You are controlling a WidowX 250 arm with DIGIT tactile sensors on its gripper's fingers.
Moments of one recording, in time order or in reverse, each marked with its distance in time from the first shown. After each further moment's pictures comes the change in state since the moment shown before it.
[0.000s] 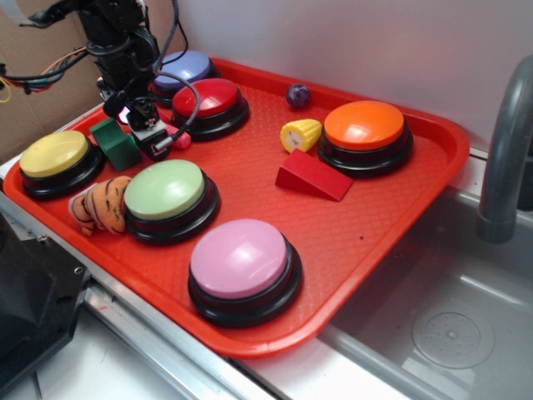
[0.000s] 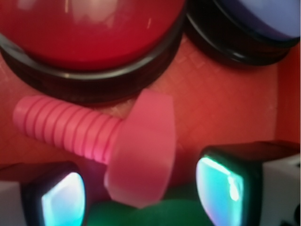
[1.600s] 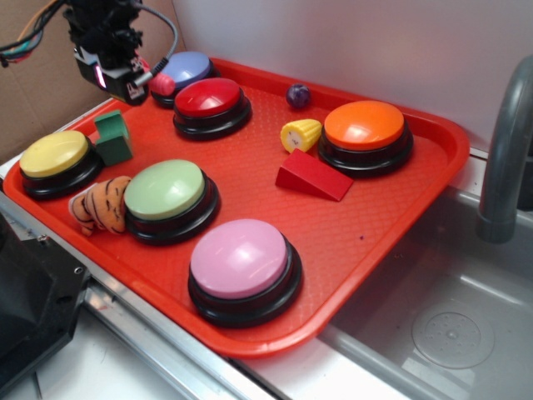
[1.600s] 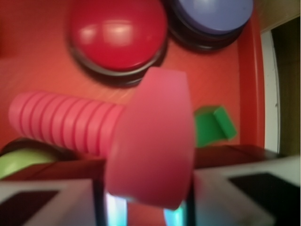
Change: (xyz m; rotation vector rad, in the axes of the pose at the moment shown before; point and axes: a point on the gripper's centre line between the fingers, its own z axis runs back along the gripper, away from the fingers) arm -0.009 -0.035 0.096 -0.095 0.072 0.152
